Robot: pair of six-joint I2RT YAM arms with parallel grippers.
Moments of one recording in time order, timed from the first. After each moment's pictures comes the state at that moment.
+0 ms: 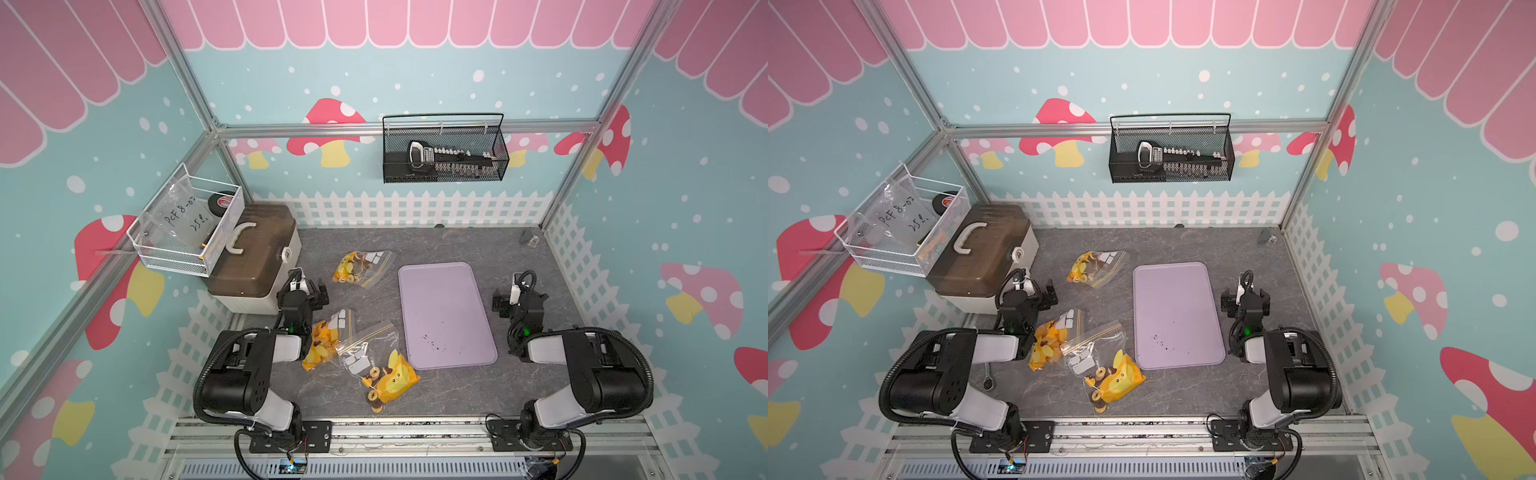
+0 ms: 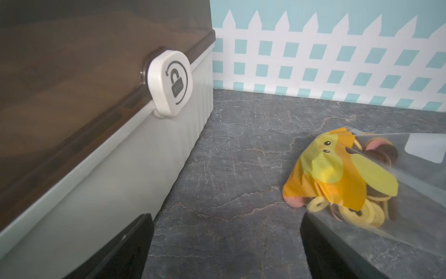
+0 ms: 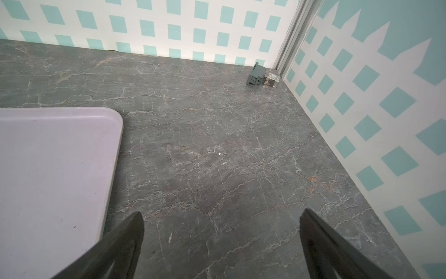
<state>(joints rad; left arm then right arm) -0.04 1.54 0.40 0.87 -0.23 -0.09 0.01 1.53 0.35 0.83 0.21 -0.10</state>
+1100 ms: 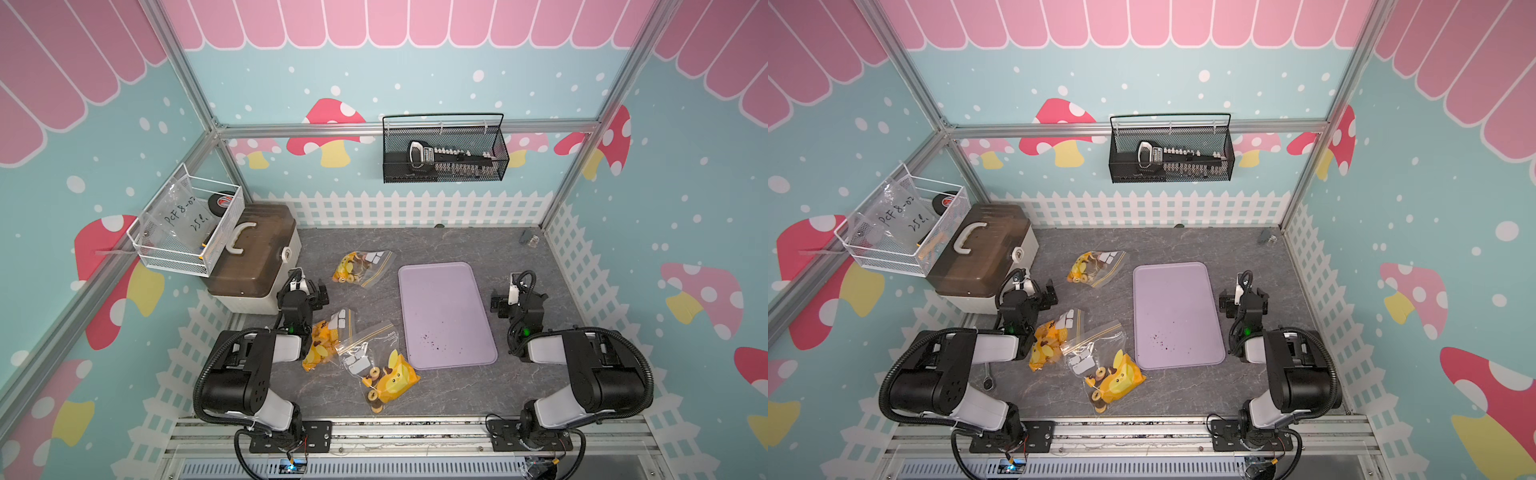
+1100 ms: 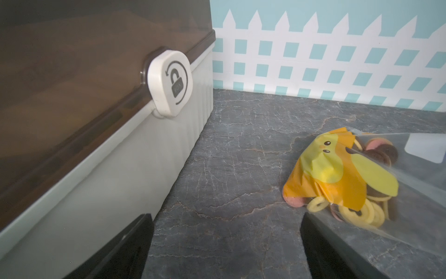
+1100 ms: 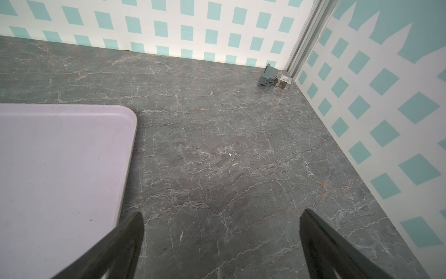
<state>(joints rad) -0.04 1.54 0.40 0.87 -0.23 -0.09 0.01 1.53 0.35 0.83 0.16 -0.11</state>
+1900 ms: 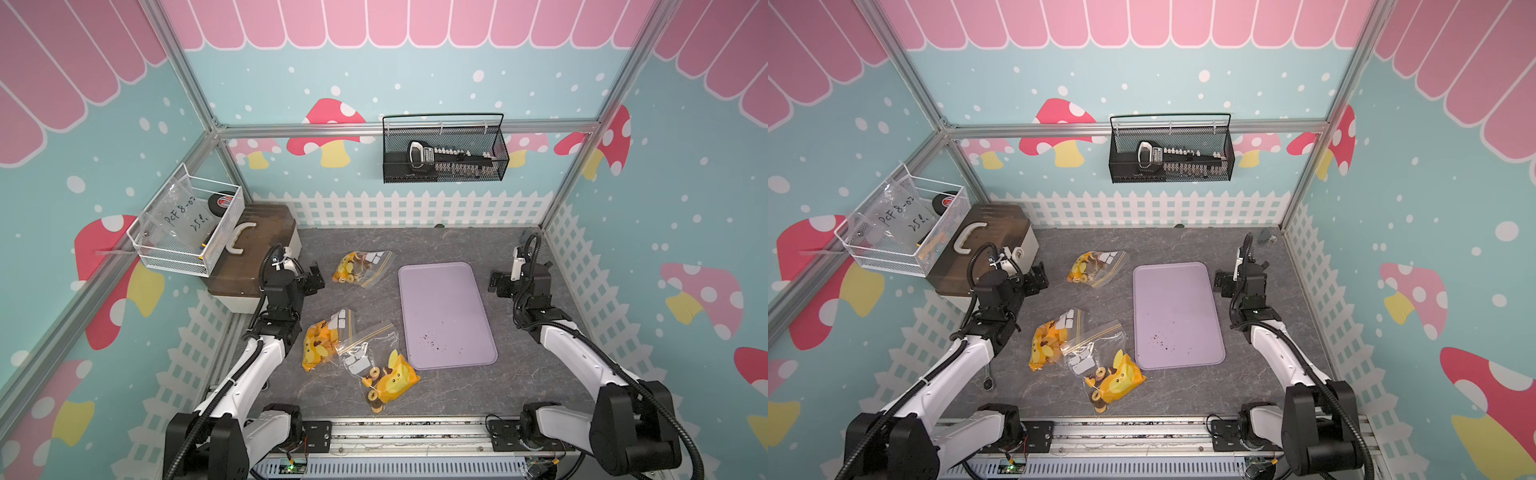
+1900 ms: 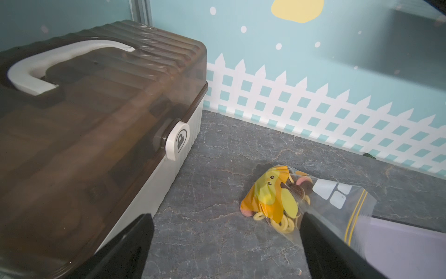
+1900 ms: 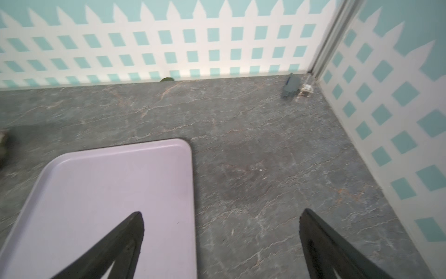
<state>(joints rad) -0.07 1.07 0.72 0.00 -0.19 -0.29 0.13 1.18 0.71 -0.01 0.12 0.11</state>
